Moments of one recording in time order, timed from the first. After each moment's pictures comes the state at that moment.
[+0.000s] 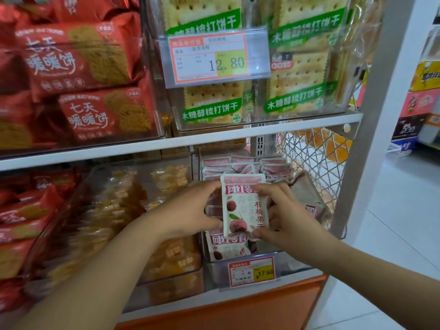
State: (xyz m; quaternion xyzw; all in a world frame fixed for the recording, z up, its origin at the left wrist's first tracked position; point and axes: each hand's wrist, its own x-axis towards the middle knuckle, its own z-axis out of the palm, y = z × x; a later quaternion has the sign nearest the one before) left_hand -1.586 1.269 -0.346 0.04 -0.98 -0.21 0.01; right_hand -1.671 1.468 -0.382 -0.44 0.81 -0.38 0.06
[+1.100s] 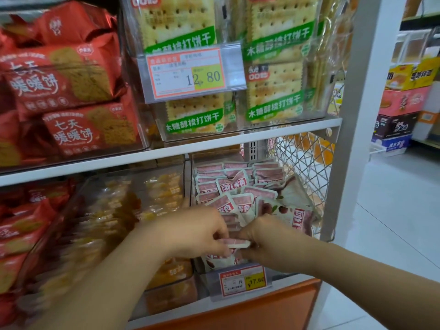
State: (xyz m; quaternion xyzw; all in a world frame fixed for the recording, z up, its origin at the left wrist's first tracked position) left_hand -1.585 1.308 -0.325 -0.02 -0.98 -0.07 -0.16; right_hand -1.665 1.458 -0.371 -0.57 0.80 -0.17 0.12
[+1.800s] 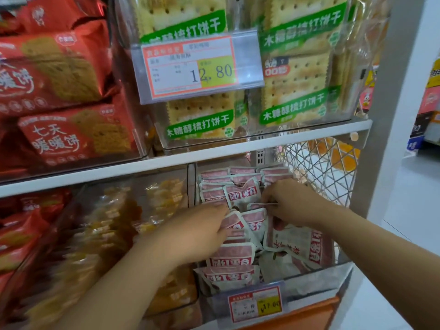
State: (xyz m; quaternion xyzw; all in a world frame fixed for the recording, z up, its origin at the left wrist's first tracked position) left_hand -1.603 1.295 -0.336 0.09 -0.99 -0.02 -0.08; right_hand -1.749 1.437 -0.359 -0.42 0.90 -0.11 0.03
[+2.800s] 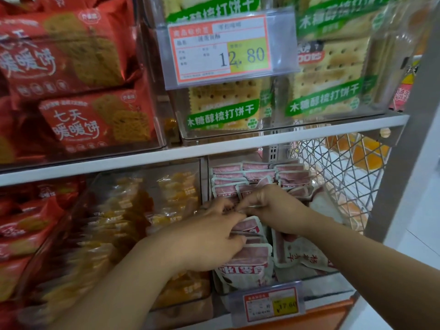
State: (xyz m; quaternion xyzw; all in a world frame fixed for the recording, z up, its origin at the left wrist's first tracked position) left_hand -1.588 1.289 -0.336 0.09 -0.98 -0.11 -0.16; right_hand -1.729 1.397 -0.380 -0.53 0.78 -0.32 0.11
